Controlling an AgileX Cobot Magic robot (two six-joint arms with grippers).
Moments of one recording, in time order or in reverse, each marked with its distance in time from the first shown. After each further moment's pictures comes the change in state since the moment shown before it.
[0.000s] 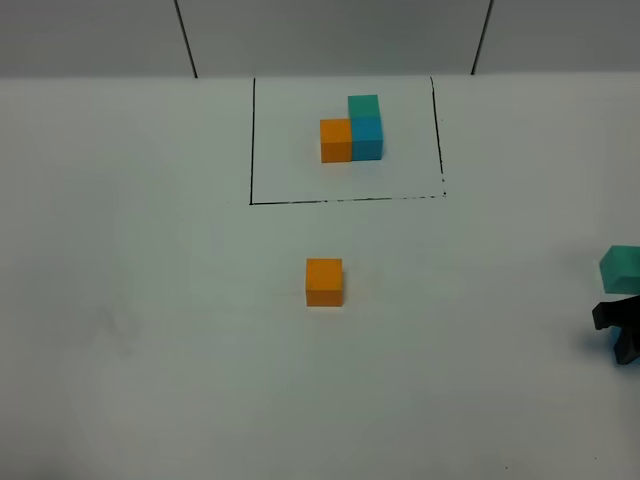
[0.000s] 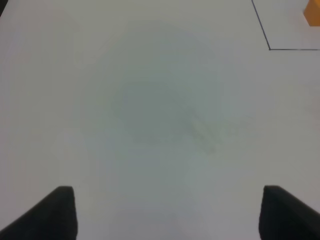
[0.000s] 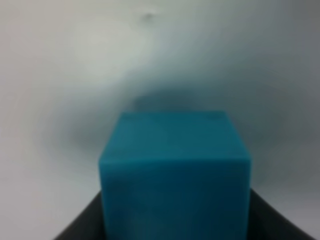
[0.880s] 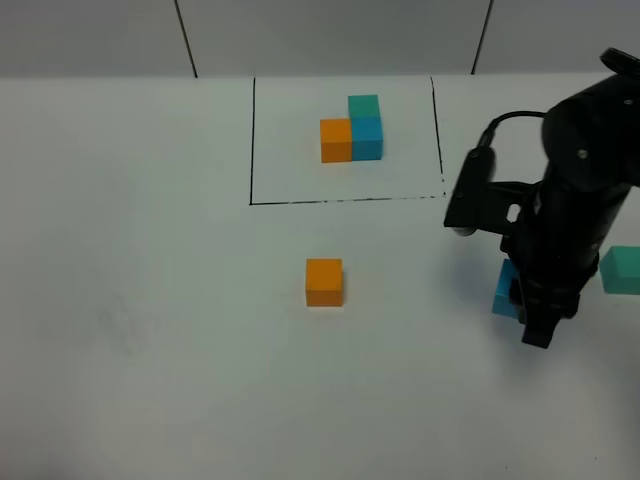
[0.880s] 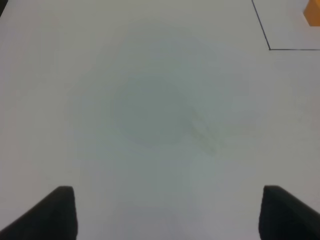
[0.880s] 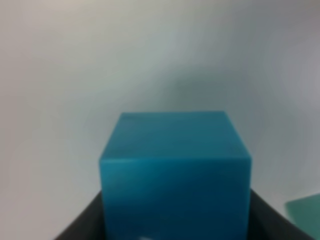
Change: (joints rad) left arm 0.000 0.000 0.000 0.000 0.000 0.000; right arm 0.588 0.017 -0.393 -0.237 0.405 -0.532
